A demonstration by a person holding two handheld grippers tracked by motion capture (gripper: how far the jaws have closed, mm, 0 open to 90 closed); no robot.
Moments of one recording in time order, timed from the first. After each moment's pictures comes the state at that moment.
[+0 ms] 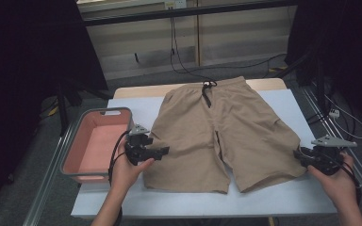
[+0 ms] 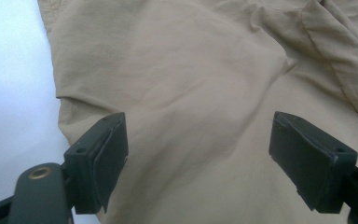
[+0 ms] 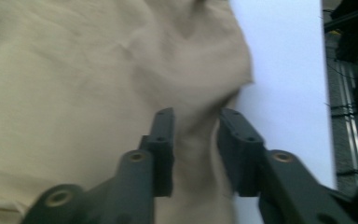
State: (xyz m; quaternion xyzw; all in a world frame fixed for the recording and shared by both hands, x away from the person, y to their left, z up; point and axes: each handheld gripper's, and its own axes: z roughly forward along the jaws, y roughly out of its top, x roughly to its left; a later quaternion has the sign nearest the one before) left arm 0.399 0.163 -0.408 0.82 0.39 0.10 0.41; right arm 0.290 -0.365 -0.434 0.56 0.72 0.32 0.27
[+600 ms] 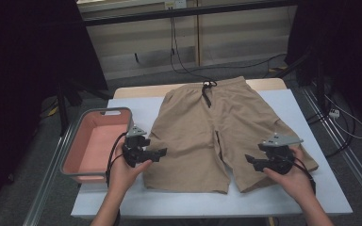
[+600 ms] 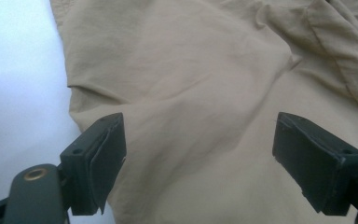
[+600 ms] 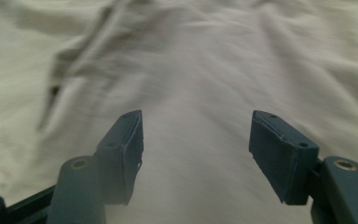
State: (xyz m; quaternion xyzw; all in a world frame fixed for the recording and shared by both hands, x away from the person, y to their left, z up) left arm 0.395 0.170 -0.410 0.81 0.40 0.11 0.41; right arm 0.312 -0.253 -0.425 0.45 0.78 0.37 0.22
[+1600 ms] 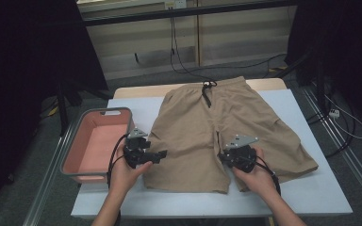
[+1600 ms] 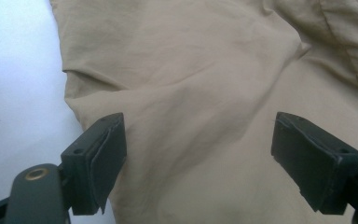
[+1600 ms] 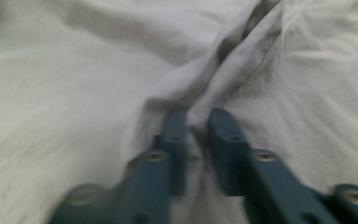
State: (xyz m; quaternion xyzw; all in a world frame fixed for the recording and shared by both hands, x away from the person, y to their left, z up) left arm 0.396 0.169 -0.419 0.82 0.40 0.10 0.40; right arm 0.337 -0.173 -0.442 0.40 0.82 0.36 0.20
